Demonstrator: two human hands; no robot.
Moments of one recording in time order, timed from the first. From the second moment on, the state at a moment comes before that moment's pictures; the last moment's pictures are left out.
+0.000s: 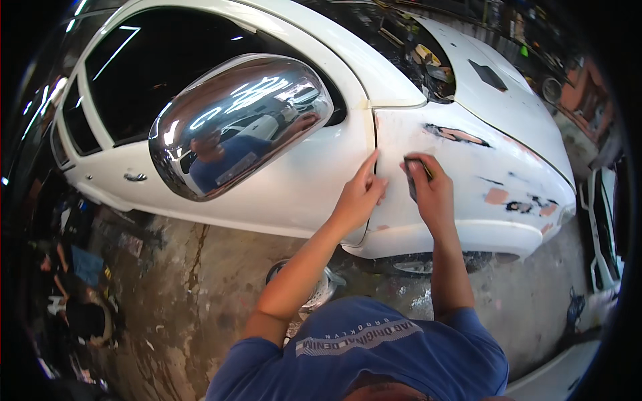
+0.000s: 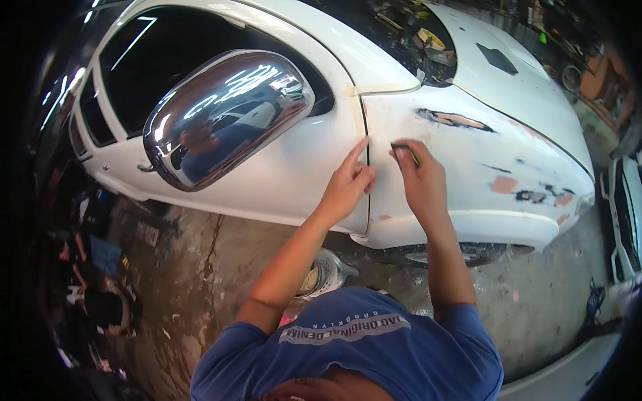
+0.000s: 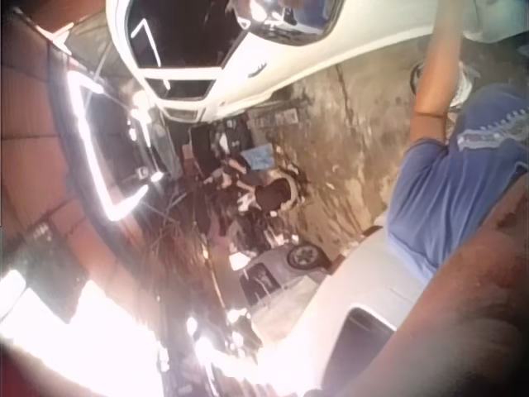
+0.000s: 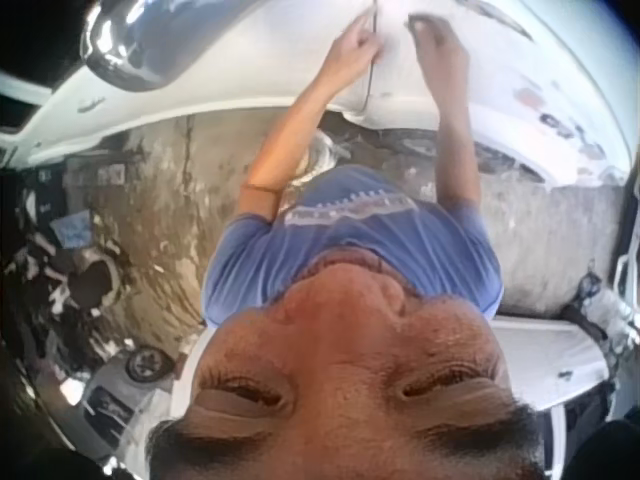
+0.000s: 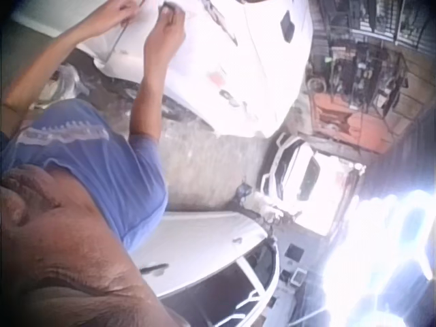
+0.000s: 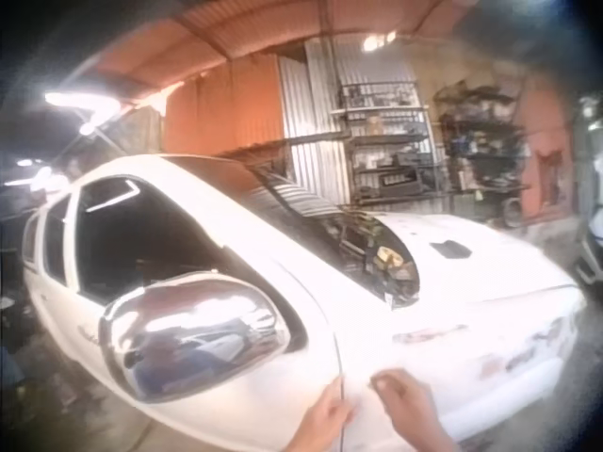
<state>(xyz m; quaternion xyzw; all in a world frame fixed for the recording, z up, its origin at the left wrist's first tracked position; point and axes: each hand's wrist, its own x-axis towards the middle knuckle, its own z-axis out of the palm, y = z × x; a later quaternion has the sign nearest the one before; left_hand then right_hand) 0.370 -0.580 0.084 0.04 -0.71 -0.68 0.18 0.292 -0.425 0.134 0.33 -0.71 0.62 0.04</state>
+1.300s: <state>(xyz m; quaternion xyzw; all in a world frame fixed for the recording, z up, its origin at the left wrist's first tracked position) 0.785 -0.821 -0.412 0.03 -0.94 -0.35 -0.03 0.278 -0.558 0.145 0.16 -0.79 0.27 0.53</state>
